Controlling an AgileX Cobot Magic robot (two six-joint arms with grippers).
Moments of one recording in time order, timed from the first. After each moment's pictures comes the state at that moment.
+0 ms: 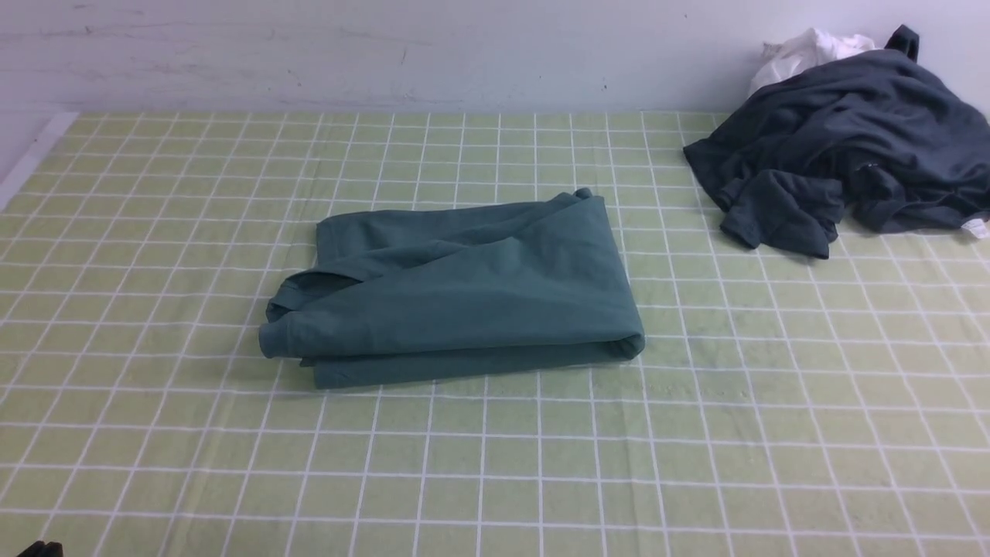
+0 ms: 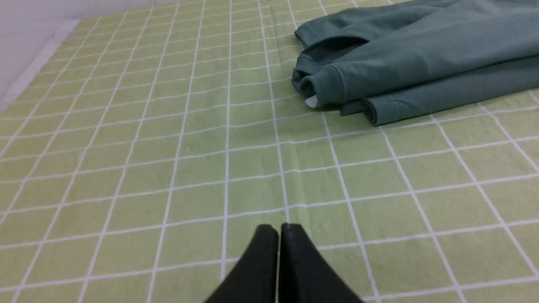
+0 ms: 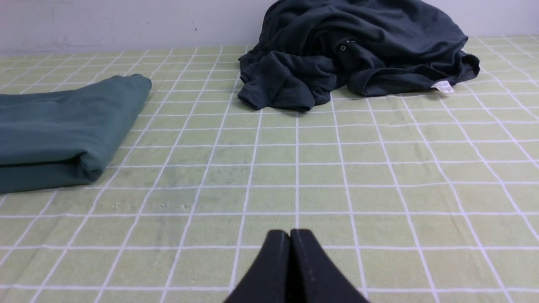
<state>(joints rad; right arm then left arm) -0.02 -0.01 0.02 0.05 0.36 0.00 -0.03 -0.01 0.03 -0.10 0.37 0.16</state>
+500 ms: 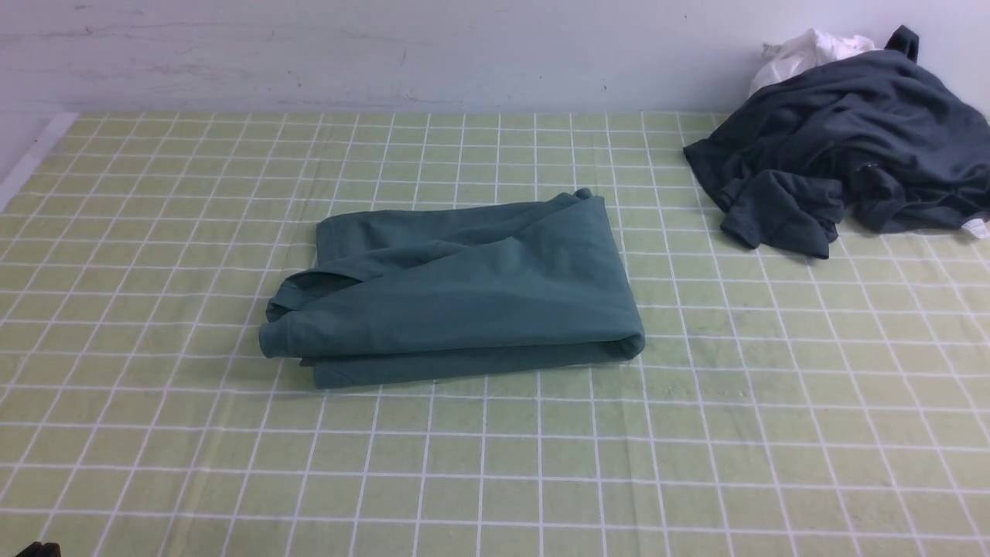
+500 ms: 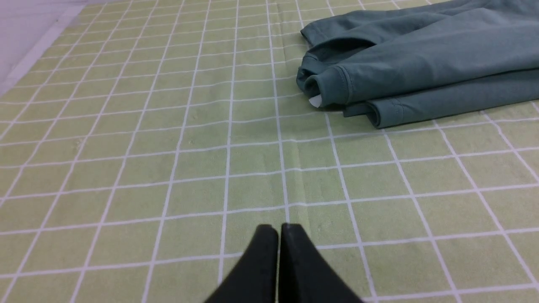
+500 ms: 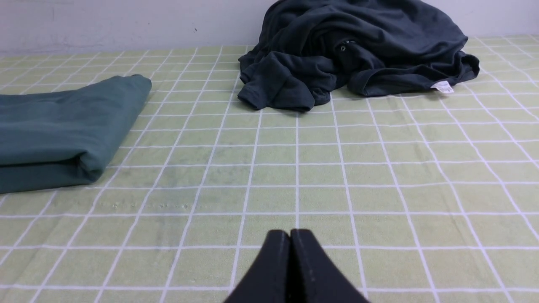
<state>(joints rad) -0.02 -0.01 0.02 0.05 0.36 0.00 -0.02 -0.01 0.03 -0.09 0.37 0.12</state>
